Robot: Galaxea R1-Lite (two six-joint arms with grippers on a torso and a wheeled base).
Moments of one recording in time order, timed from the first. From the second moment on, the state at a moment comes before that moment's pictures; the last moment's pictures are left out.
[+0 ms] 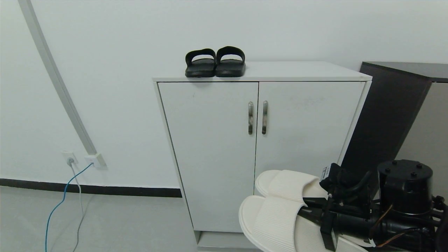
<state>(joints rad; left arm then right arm) 0.00 0.00 0.00 0.00 0.02 -0.01 0.63 1.62 -0.41 -0.86 0.29 -0.24</state>
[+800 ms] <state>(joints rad) 0.00 0.00 0.00 0.00 0.02 -0.01 0.64 1.62 -0.38 -0.91 0.29 -0.23</state>
